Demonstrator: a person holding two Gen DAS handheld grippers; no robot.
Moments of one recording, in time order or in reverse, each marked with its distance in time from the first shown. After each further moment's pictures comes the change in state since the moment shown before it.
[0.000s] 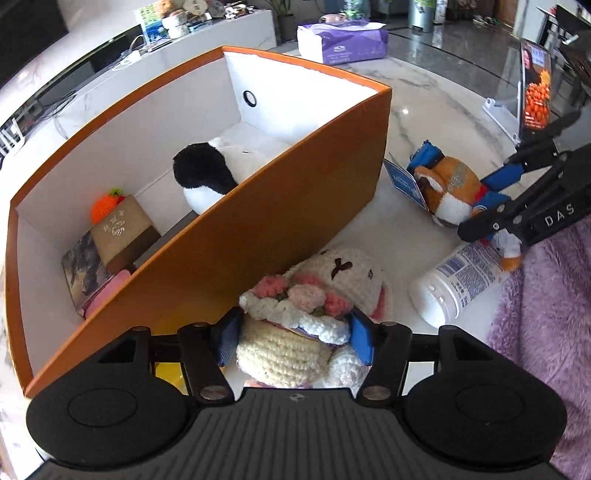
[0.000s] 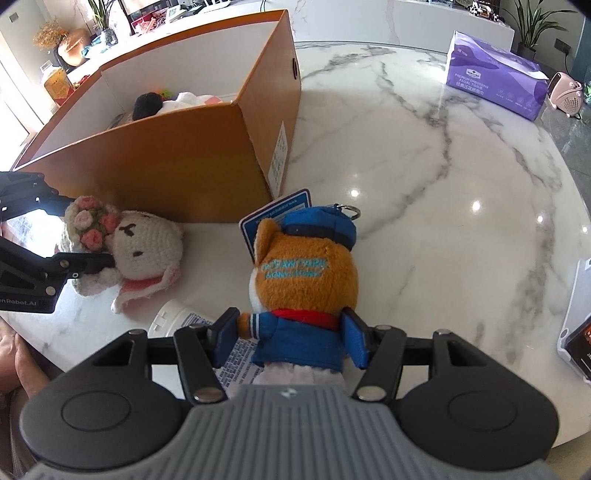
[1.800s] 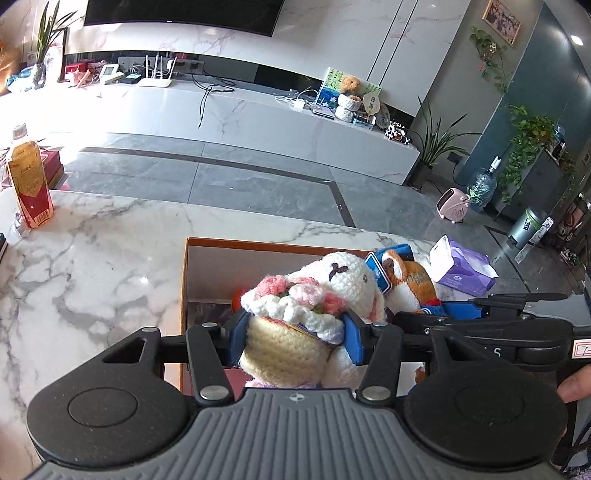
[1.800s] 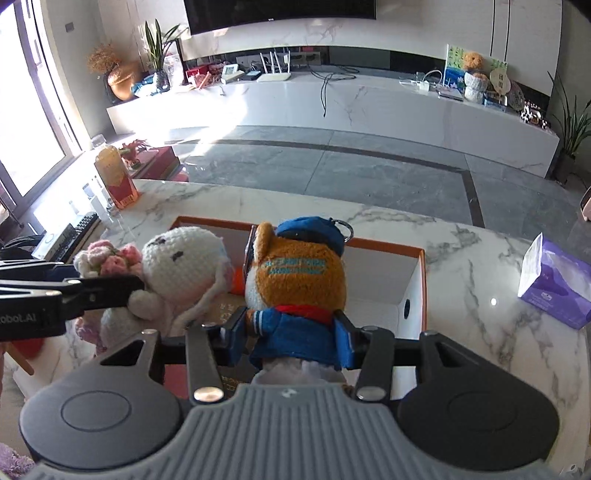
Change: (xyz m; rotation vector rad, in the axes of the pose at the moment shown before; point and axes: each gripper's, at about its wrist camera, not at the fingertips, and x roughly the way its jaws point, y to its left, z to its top) left arm -0.083 0.156 0.030 -0.686 -0.311 0.024; right arm -0.030 0.125 0.190 -0.148 -0.198 0.044
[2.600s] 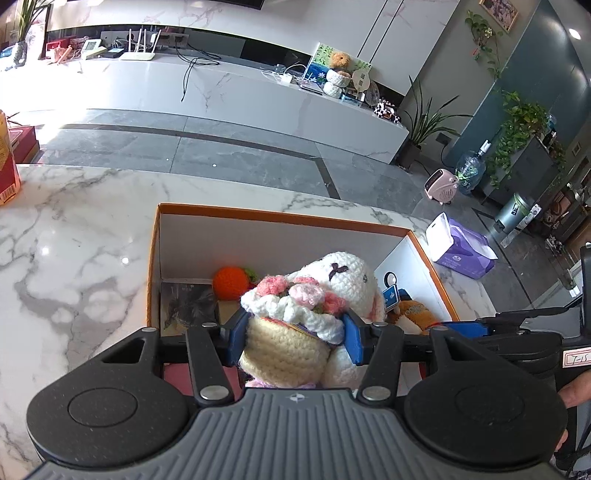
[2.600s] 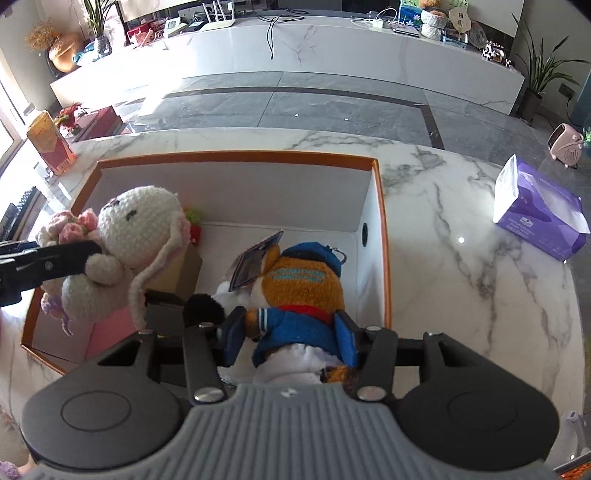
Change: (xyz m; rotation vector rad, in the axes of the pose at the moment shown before) left arm 0.039 0.006 -0.008 0.001 0.074 -0.063; right arm 0.042 -0.026 -0.026 0.081 0.176 -0.142
